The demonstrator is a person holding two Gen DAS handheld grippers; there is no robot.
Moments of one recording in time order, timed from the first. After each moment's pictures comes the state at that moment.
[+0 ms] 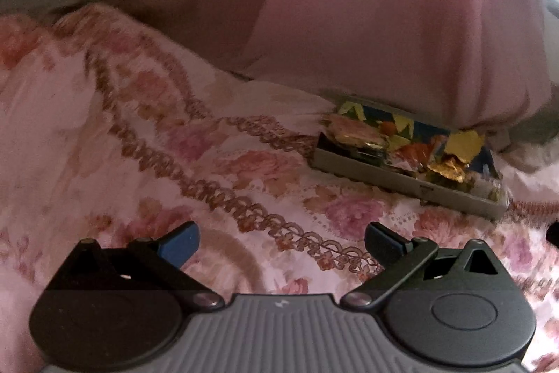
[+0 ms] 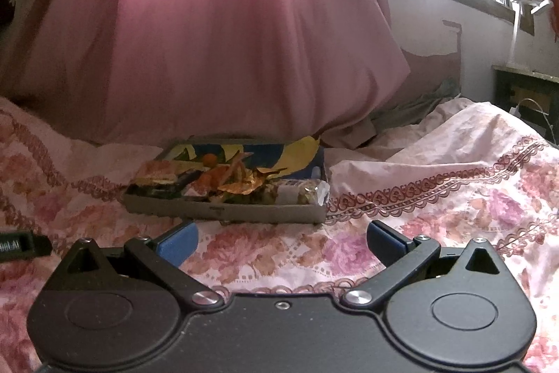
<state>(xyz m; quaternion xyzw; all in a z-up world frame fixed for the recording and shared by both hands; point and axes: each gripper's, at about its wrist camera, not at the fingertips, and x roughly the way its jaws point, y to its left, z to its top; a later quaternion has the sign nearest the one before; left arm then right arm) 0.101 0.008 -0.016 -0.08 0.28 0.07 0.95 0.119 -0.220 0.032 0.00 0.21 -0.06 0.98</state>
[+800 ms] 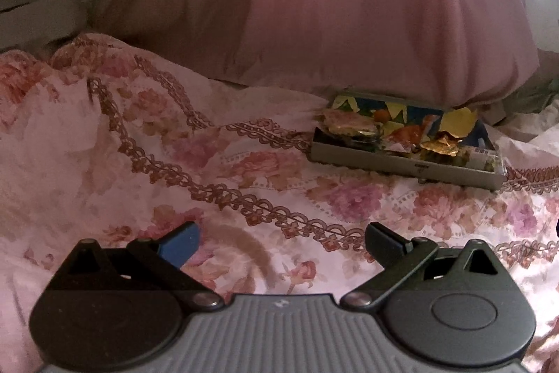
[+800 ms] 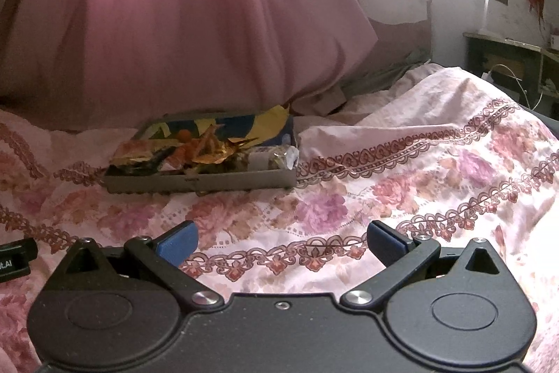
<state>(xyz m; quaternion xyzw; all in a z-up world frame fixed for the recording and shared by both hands) 0.078 -0.013 -0.011 0.00 0.28 0.07 0.96 0.100 -0.230 0.027 0.03 0.25 -0.11 0.96</state>
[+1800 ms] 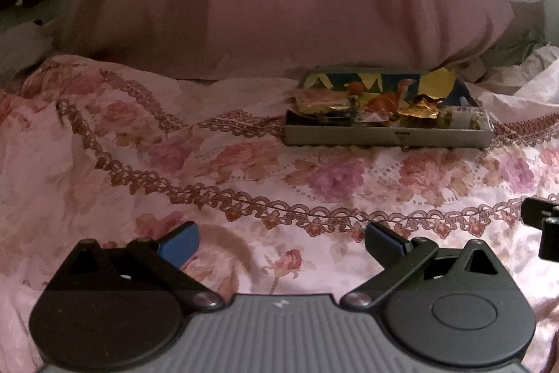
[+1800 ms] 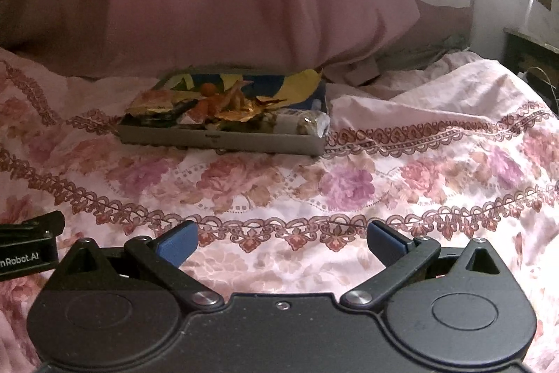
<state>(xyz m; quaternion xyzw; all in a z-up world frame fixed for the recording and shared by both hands) 0.091 -0.033 -0.023 0.07 0.30 0.03 0.95 0.127 -0.219 0.011 -0.02 0.32 -0.06 0.94</state>
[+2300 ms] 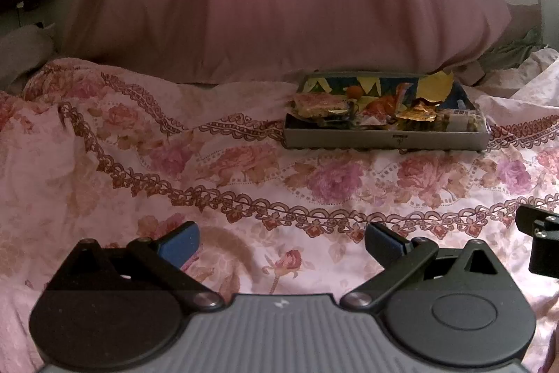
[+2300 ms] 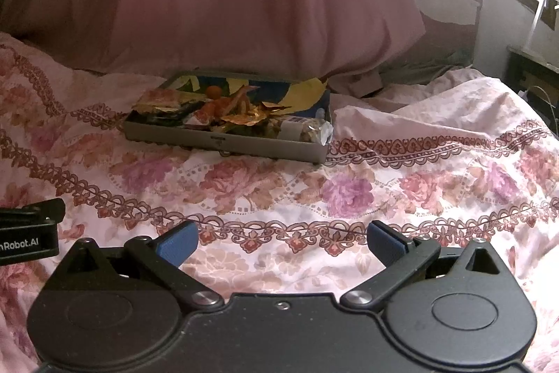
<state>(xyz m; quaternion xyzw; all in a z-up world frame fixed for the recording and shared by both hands) 0.086 -0.031 -0.019 0.06 0.30 0.02 0.95 0.120 -0.210 0.014 -0.05 0.31 -0.06 0.95</state>
